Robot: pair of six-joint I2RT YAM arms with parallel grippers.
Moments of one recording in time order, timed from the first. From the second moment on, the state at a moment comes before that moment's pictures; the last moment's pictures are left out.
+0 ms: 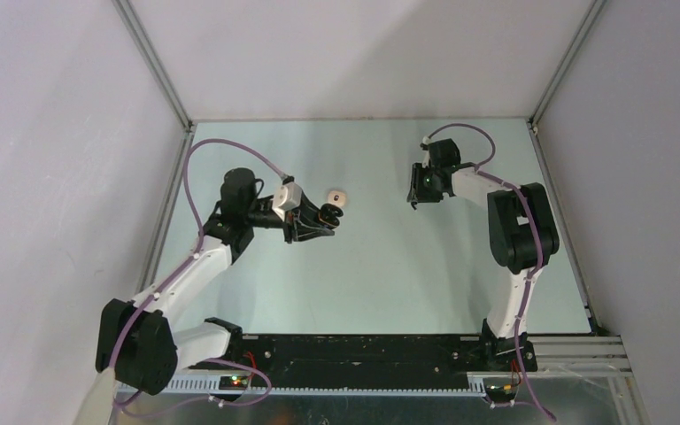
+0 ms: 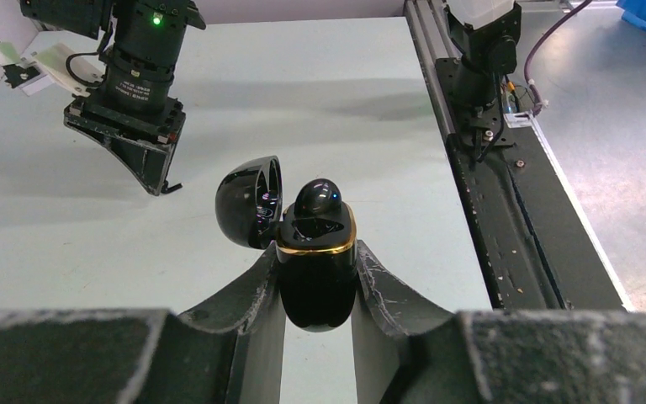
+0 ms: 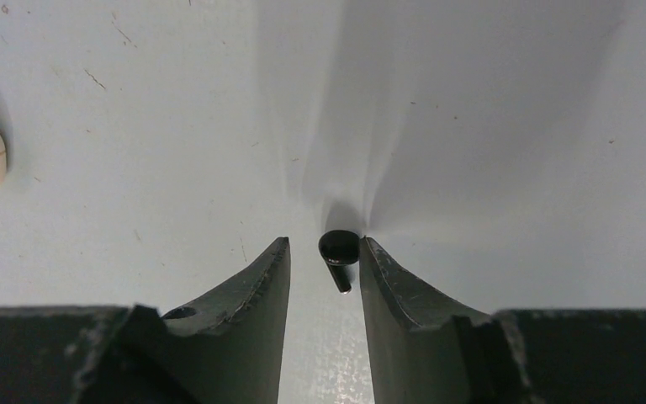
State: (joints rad) left arm -0.33 1.16 0.74 0.16 1.26 0.28; right arm 0.25 1.96 1.30 -0.28 -0.17 0.28
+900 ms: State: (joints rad) left arm -0.33 1.16 0.81 -0.21 1.28 0.57; right arm 0.20 1.96 1.42 -0.23 -0.28 -0.91
